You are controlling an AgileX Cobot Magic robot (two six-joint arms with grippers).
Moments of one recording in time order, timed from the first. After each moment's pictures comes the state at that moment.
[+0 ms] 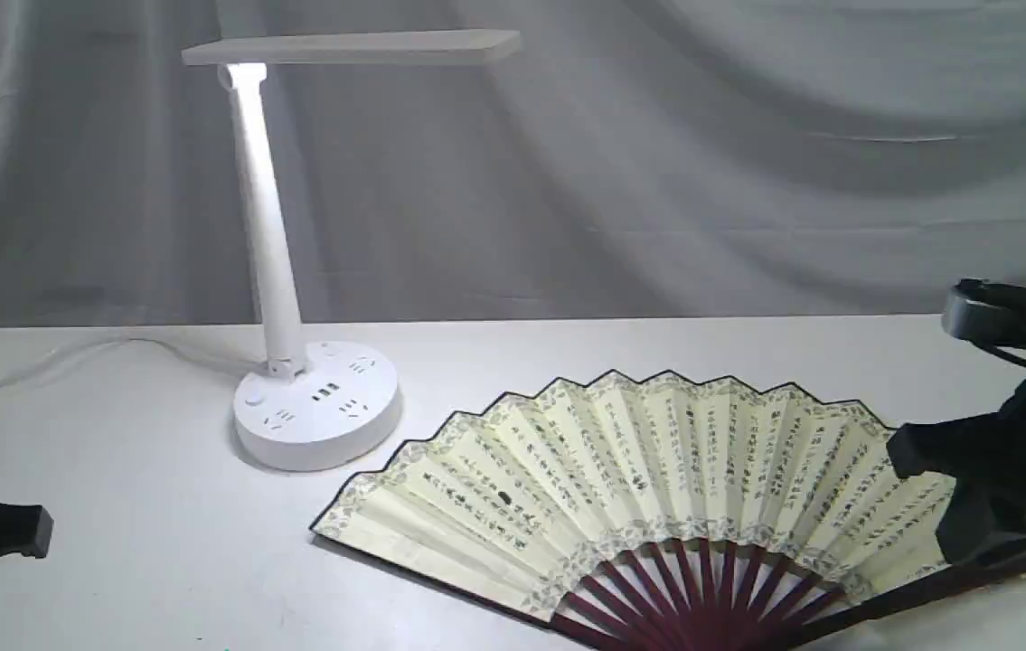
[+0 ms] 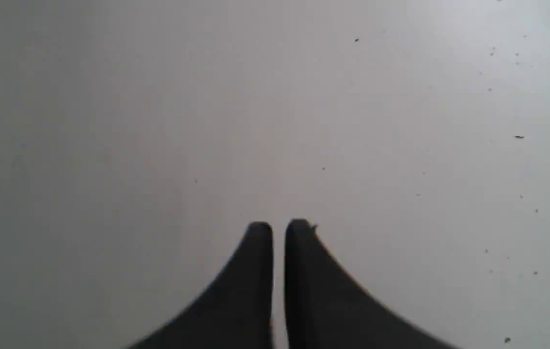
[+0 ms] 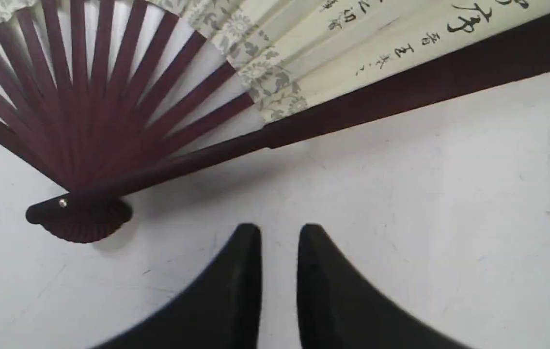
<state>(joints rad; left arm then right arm) -0.07 1.51 -0.88 0.19 0.72 -0.35 -0.18 1.64 -1.07 0.29 0.88 -0.20</state>
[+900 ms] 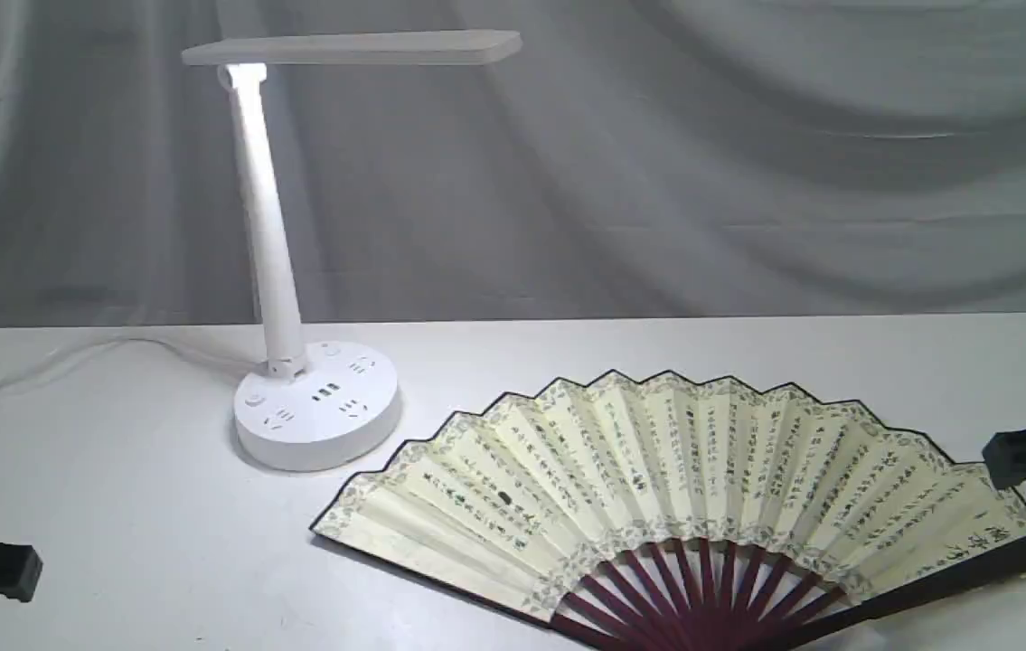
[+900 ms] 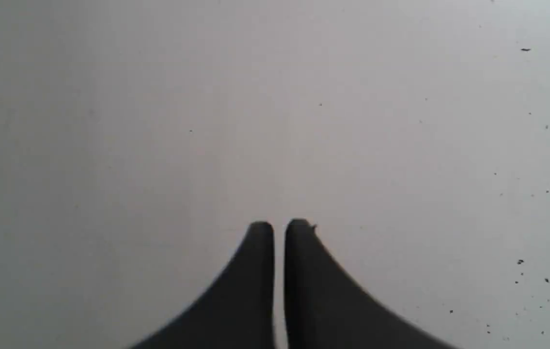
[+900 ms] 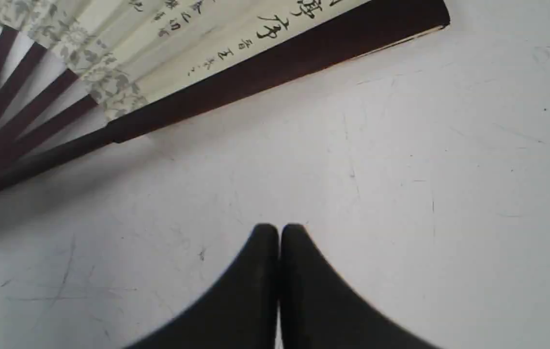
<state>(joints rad) -0.06 1.50 -0.88 0.13 0.82 -0.21 -0.18 1.48 -1.01 -0.04 0.85 0.03</state>
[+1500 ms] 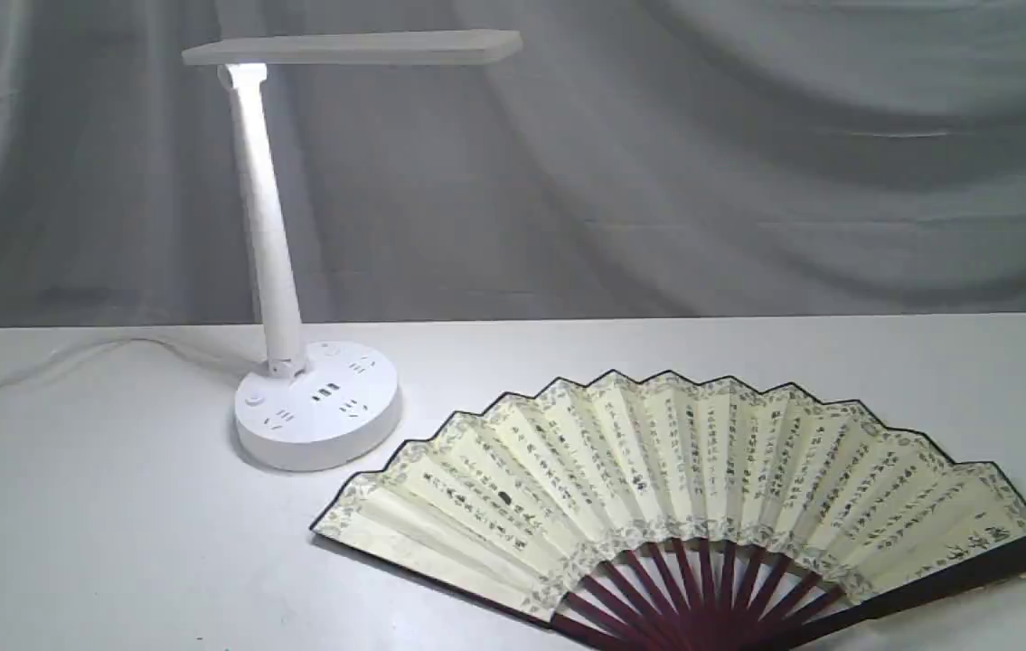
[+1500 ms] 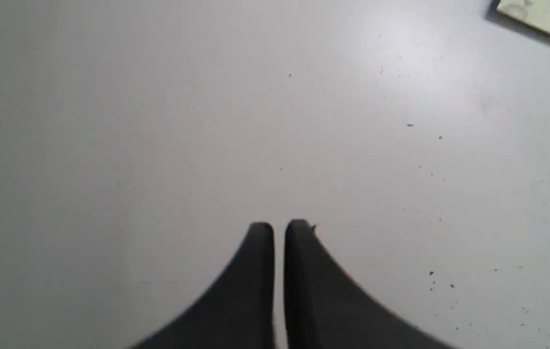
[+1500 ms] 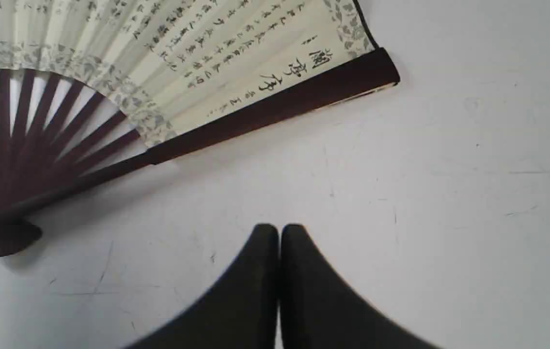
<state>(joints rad) -0.06 1.18 -0.88 0.06 0.84 -0.10 -0.18 1.22 -1.00 -0.04 0.92 0.02</state>
